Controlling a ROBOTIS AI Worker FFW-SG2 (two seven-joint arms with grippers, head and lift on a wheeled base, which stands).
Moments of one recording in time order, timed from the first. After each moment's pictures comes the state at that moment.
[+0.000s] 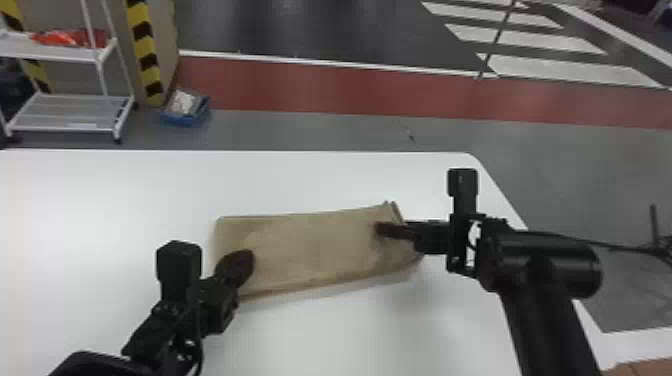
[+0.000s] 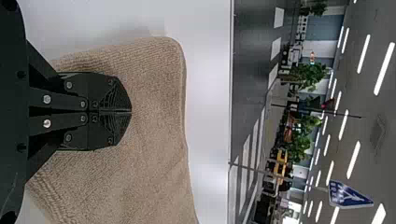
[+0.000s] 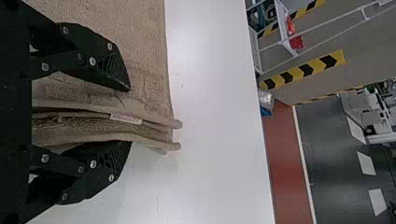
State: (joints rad) left arm 0.08 0.10 -0.30 -1.59 0.17 0.28 -0.08; right arm -0.29 -0.14 -0.16 -1.41 0.01 0.85 0.60
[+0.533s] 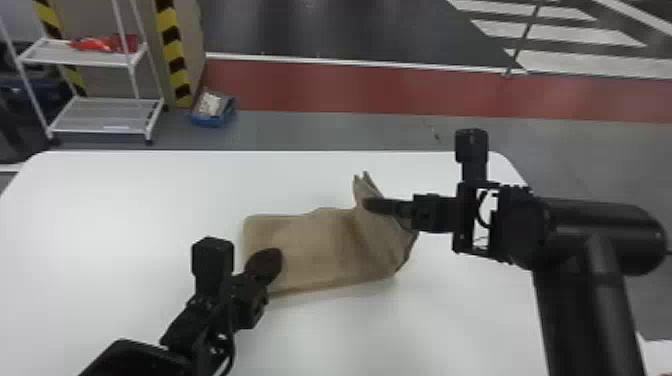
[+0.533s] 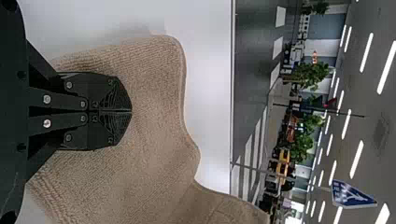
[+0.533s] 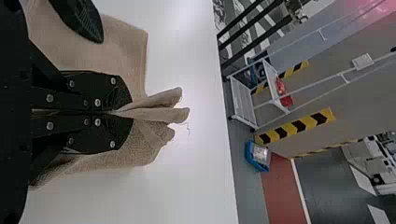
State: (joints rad) left arm 0.08 0.10 -0.31 -1.59 0.17 0.31 -0.08; right arm -0.27 -0.07 -0.09 -1.82 -0.12 1.25 0.61
